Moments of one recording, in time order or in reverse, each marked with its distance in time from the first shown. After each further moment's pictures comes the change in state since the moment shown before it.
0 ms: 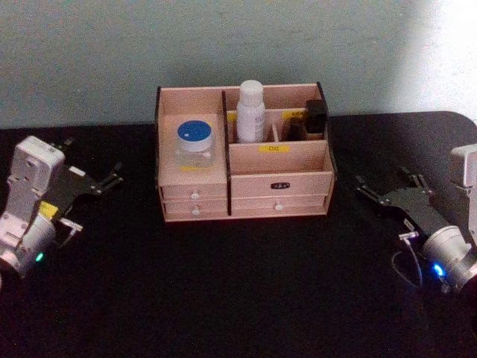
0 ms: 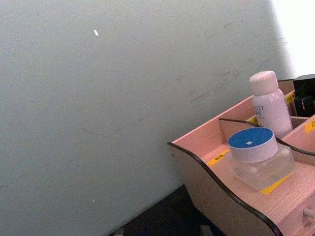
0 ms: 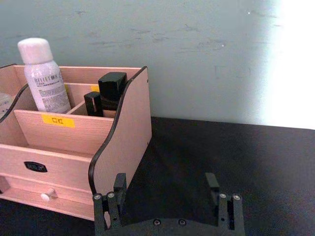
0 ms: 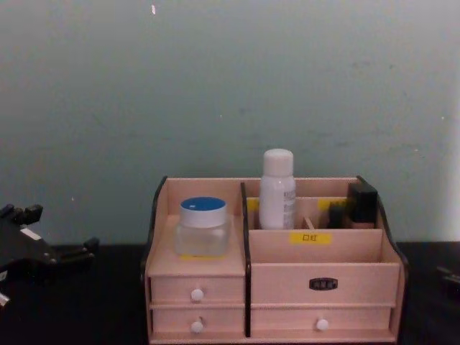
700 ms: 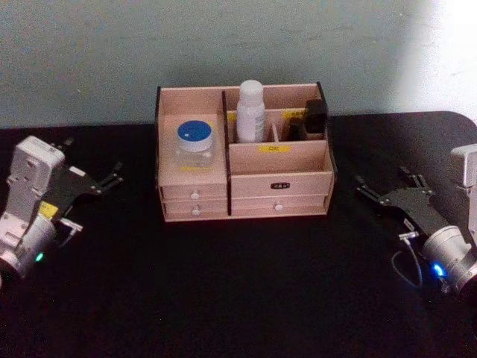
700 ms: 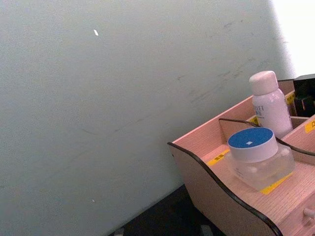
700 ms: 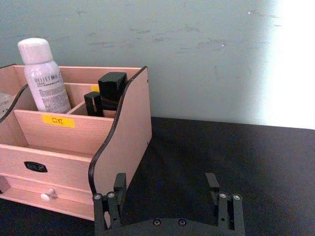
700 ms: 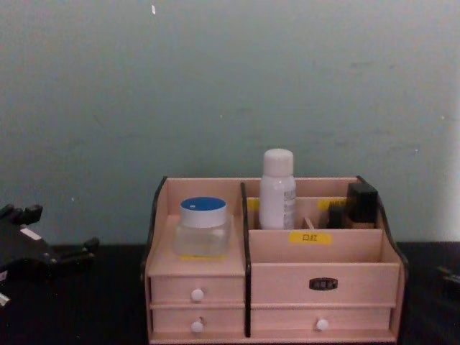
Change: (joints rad) left arm 0.000 0.000 0.000 0.000 0.000 0.000 0.000; right arm 0.000 0.000 0.000 0.000 0.000 0.000 0.000
